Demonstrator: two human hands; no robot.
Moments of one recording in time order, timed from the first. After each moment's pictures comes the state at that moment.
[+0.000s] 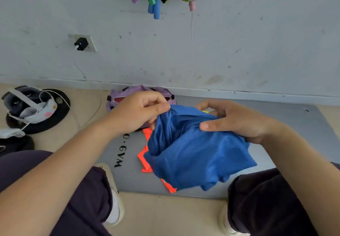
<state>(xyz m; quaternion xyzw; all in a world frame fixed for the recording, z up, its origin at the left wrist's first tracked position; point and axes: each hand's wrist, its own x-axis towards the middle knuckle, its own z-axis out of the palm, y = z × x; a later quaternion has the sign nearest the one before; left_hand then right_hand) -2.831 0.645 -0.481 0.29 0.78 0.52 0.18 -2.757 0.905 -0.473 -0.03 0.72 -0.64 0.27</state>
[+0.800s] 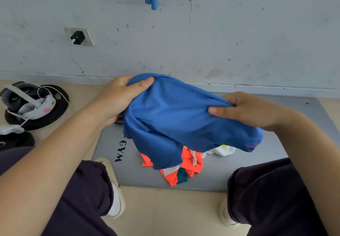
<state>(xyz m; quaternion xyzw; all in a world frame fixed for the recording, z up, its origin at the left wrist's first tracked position) -2.839 0.633 -0.473 0.12 0.73 0.64 0.19 -2.752 0.917 -0.459 -0.02 0.88 -0.42 0.20</state>
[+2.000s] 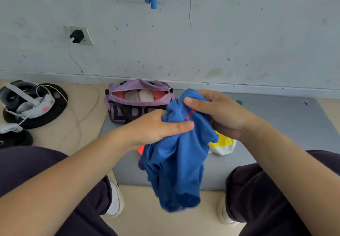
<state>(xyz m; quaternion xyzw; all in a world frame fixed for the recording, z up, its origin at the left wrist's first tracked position) -2.794 0.670 -0.502 0.20 0.71 0.56 0.39 -2.758 0.864 -0.481 -0.02 0.62 -0.76 0.19</state>
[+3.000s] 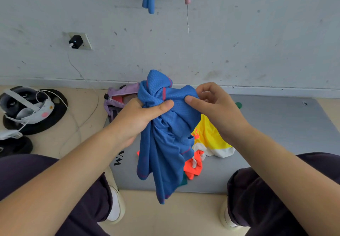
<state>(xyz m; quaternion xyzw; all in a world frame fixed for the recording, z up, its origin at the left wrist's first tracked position) -2.809 0.660 -0.498 0.12 0.64 0.72 0.24 -2.763 0.859 -0.495 0.11 0.73 -0.68 -0.04</state>
